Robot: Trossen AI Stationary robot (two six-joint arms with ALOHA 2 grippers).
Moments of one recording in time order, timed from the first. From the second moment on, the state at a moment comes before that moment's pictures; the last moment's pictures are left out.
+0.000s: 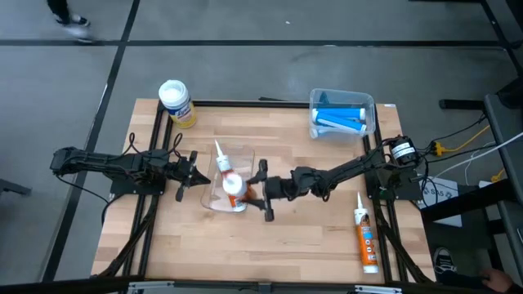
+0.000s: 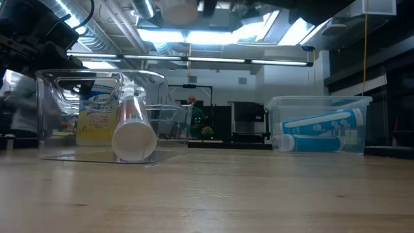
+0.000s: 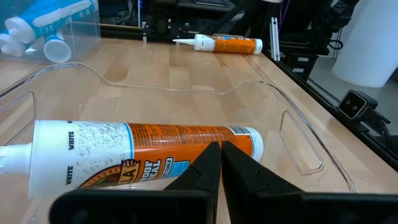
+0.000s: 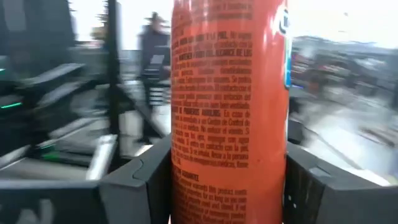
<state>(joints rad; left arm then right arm) 0.01 0.28 0.01 0.04 0.17 -0.09 0.24 1.83 1.06 0.94 0.11 -0.09</state>
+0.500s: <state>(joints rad) 0.01 0.28 0.01 0.04 0.17 -0.09 0.21 1.83 1.06 0.96 -0.09 -0.08</state>
